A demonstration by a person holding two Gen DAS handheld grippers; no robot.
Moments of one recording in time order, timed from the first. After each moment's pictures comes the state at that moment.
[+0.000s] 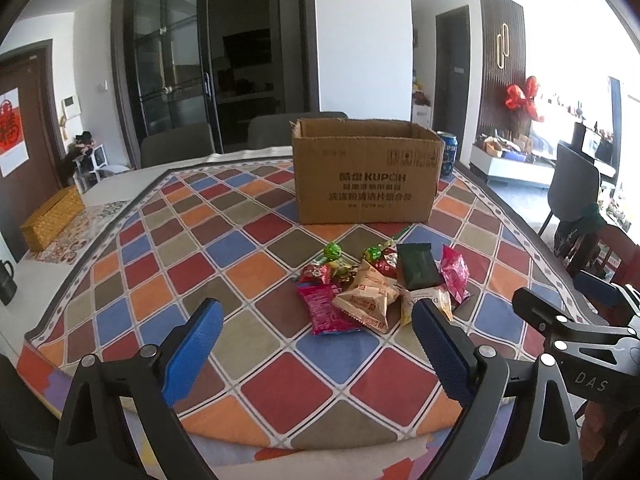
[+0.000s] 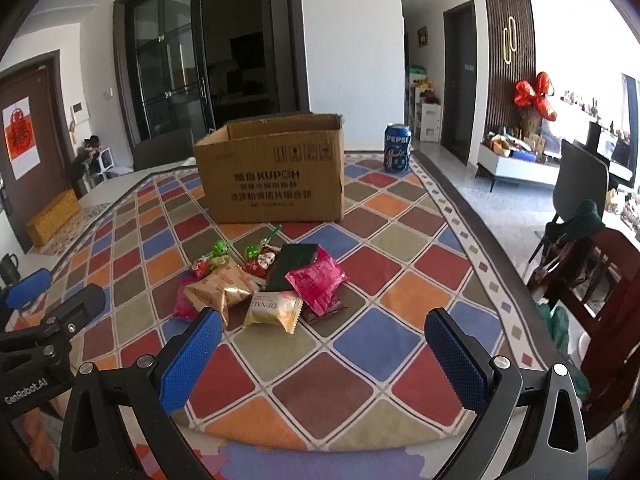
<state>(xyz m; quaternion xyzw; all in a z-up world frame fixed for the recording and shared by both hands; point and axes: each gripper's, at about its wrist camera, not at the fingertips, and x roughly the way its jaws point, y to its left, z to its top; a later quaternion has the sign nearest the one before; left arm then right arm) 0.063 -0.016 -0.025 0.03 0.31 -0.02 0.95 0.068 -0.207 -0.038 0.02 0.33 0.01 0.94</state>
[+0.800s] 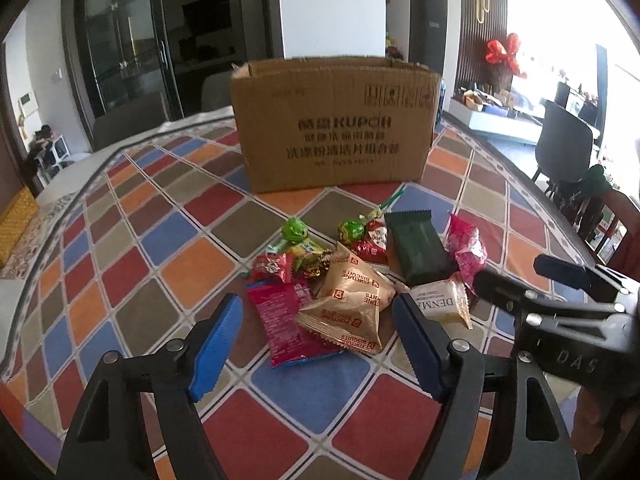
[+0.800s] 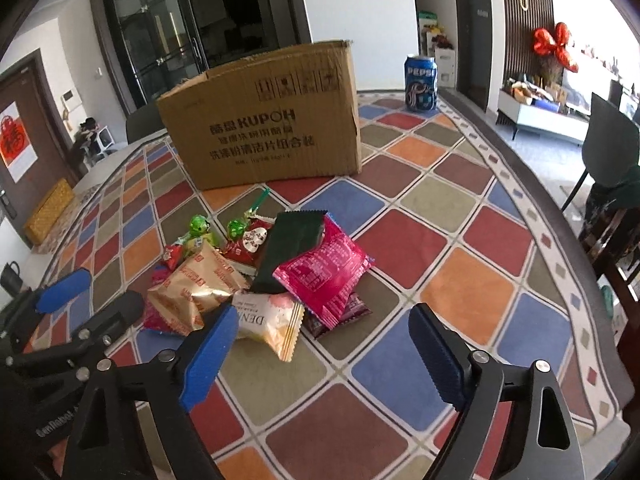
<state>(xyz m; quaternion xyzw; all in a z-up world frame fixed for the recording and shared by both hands) 0.149 -0.042 -0.078 0.05 0.39 -0.07 0.92 0.154 -0.212 -0.091 0.06 0.42 0.03 0.90</state>
